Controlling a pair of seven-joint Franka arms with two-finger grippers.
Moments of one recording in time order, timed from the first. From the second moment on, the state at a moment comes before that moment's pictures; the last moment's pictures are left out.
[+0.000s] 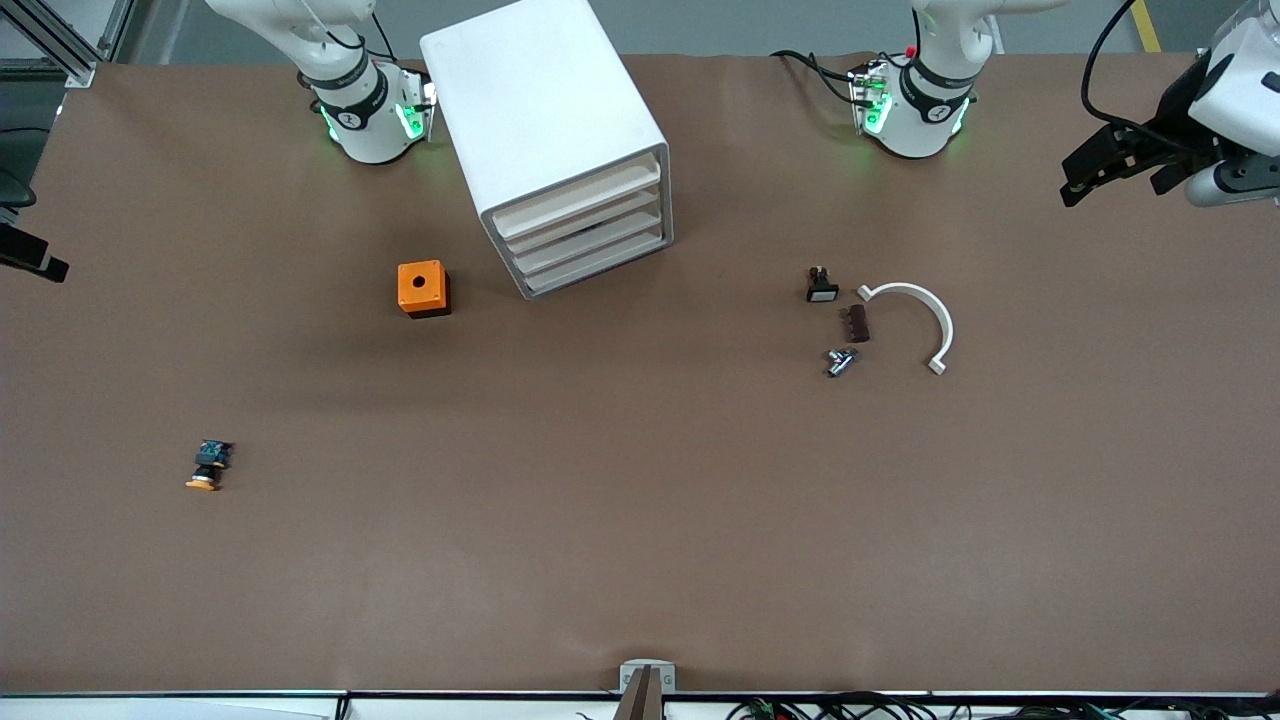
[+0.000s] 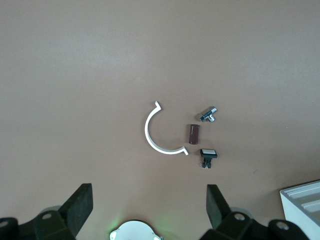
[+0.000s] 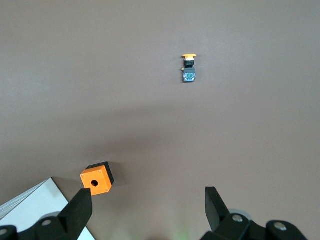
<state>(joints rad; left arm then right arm) 0.03 -0.16 -0.14 -1.66 -0.01 1.47 -0.21 -0.05 0.10 -0.15 -1.40 0.05 1.42 -0.08</state>
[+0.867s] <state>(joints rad) 0.06 -0.17 -0.14 -1.66 -0.01 1.46 -0.17 -0.01 0.11 -0.14 -1.40 0.05 1.38 -0.08</state>
